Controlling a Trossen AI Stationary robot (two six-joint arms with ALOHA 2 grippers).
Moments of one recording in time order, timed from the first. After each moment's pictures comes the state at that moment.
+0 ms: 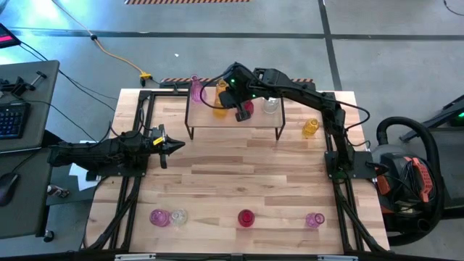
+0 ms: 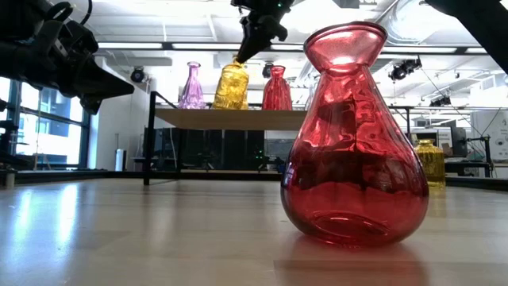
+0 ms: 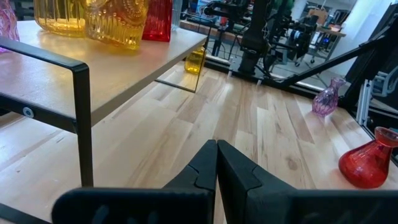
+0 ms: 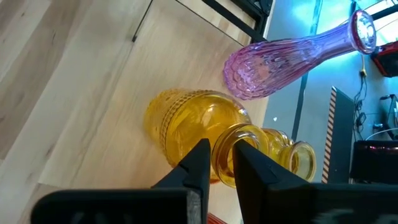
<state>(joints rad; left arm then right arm) 0.06 0.11 0.06 -0.10 -0.14 -0.23 -0.30 2.07 2.29 -1.08 0.08 -0.80</state>
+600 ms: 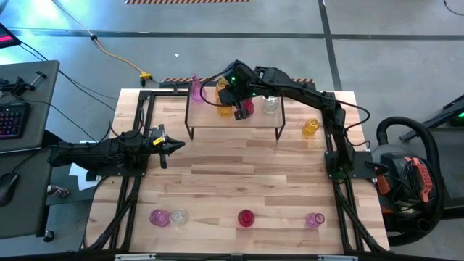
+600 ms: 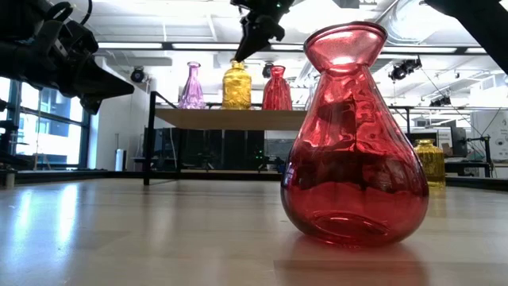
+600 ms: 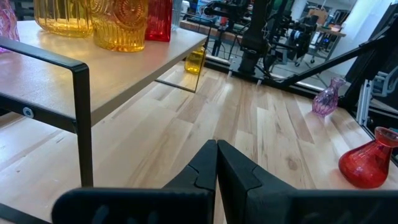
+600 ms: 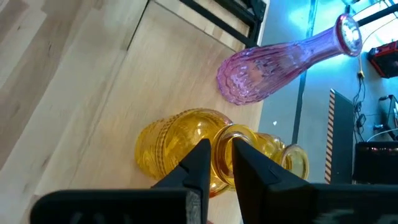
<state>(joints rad) 0.07 0.11 0.06 -0.10 -0.14 -0.23 -0.31 2.07 2.29 -1.05 0.06 -0.78</state>
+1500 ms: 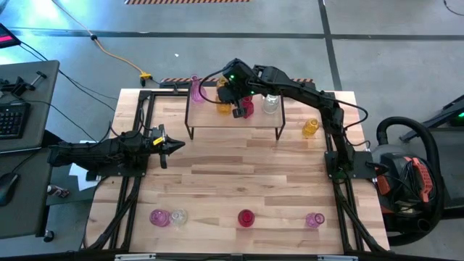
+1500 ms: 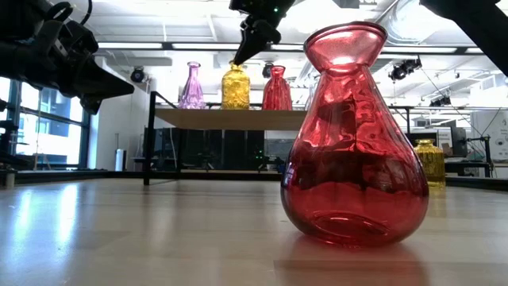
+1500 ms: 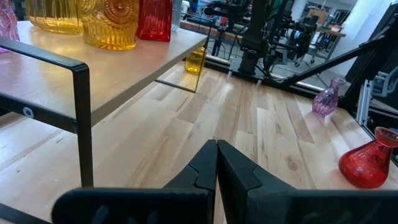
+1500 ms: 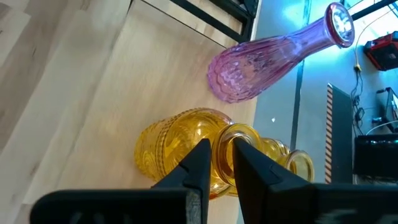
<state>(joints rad) 0.07 0.11 0.06 -0.10 -0.14 -0.23 -0.33 2.09 2.31 -1.03 0.06 -0.76</state>
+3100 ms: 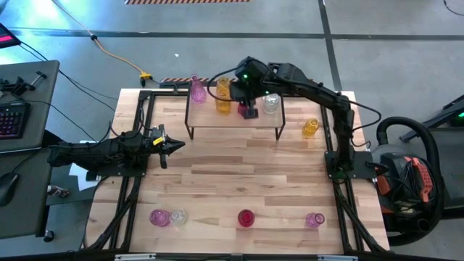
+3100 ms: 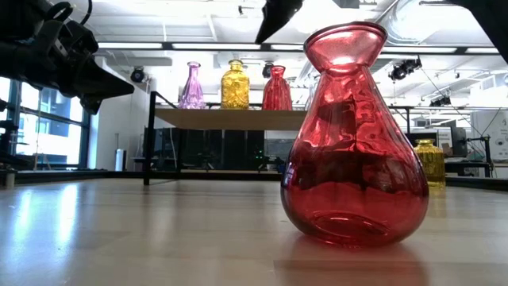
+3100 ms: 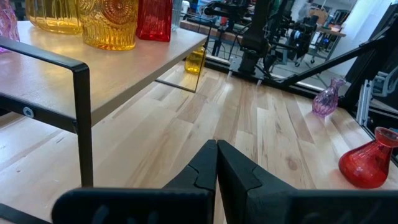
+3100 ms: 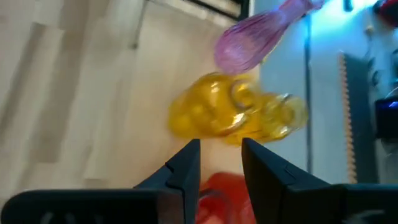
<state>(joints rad) 0.06 0.11 0.06 -0.10 -0.14 -0.23 -0.29 1.97 2.31 -1.22 0.10 -0.57</state>
